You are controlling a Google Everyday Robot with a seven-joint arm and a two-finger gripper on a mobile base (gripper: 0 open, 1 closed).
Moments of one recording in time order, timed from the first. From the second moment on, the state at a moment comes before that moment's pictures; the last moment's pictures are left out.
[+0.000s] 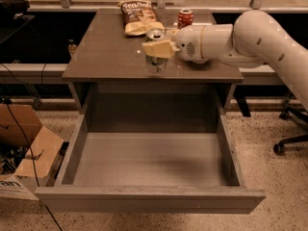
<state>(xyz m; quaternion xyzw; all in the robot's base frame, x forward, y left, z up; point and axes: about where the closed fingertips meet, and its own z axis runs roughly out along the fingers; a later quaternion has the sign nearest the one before) 0.678 -0.016 0.938 -0.40 0.67 0.34 0.52</state>
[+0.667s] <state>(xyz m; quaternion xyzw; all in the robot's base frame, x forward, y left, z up) 0.727 0.010 0.922 -0.37 0.68 0.33 0.55</state>
